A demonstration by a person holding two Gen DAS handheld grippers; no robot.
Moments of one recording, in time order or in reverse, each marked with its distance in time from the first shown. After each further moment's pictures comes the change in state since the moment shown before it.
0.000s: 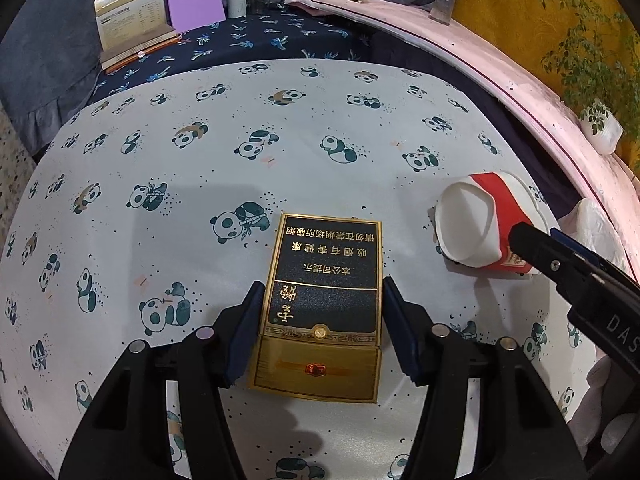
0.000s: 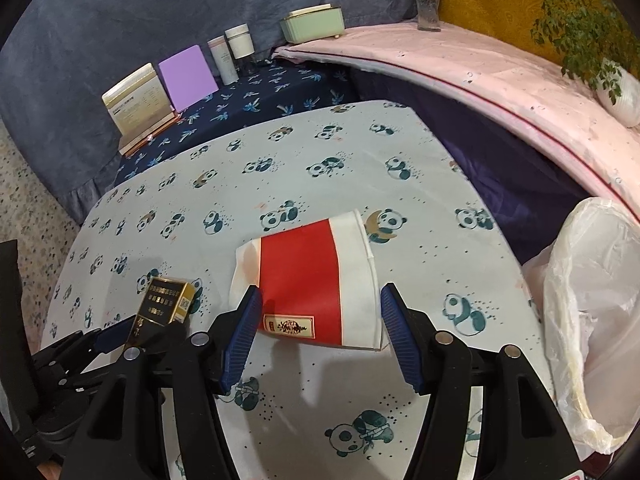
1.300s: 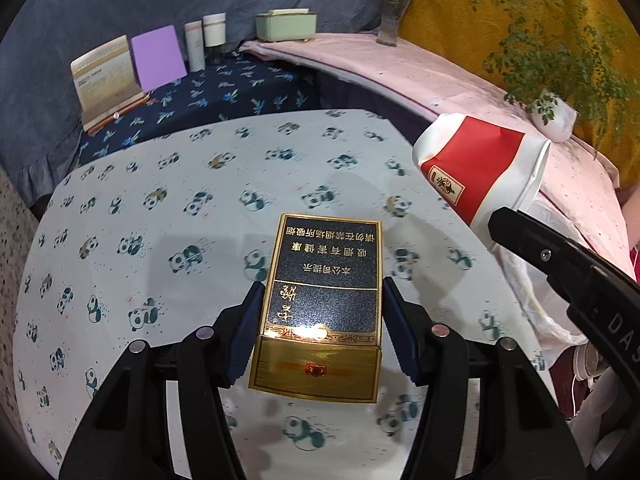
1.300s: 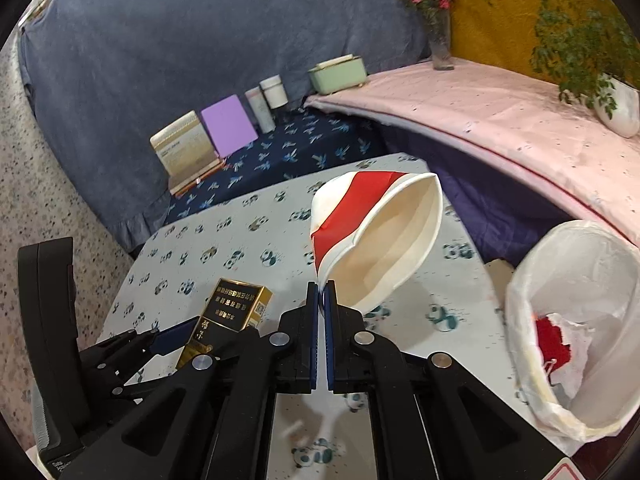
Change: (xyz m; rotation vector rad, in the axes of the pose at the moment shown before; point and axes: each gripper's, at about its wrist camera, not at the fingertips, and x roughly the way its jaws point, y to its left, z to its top) left arm -0.073 -0.079 -0.001 0.126 -0.119 -0.048; right arm -0.093 -0.018 -0.002 0.015 -0.156 0.134
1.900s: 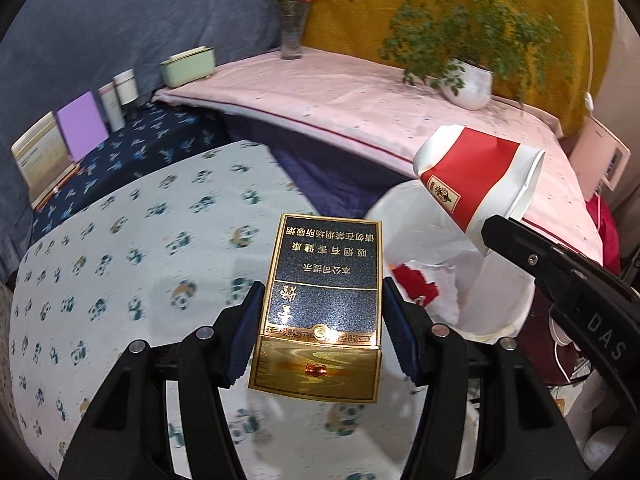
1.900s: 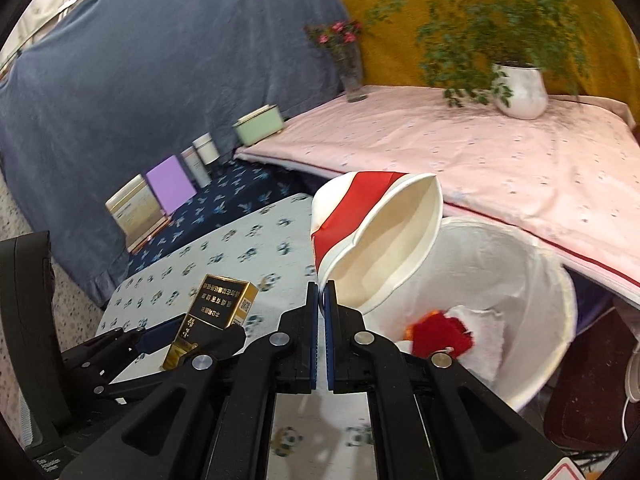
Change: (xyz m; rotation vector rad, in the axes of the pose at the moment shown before) left arm -0.023 -0.146 0.003 0.223 -0.047 -0.122; right arm -0.103 -0.112 -0.014 0.160 -0.142 -0.151
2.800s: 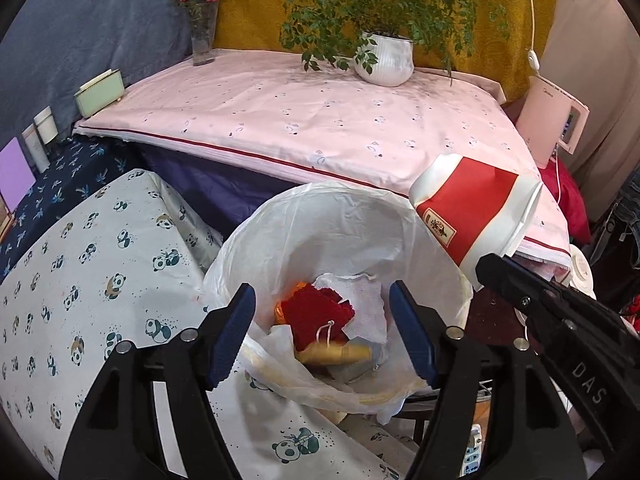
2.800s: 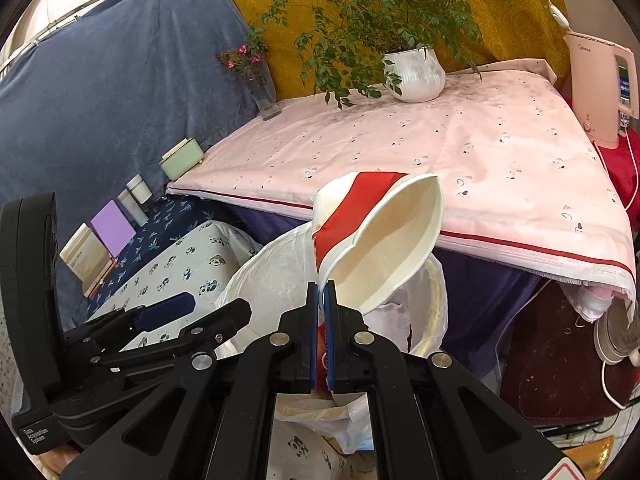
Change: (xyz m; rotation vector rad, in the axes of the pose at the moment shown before) left arm 0.052 -0.108 0.028 0.140 0.023 -0.155; right arm -0.030 -0.122 -0.007 0.167 -0.039 -0.147
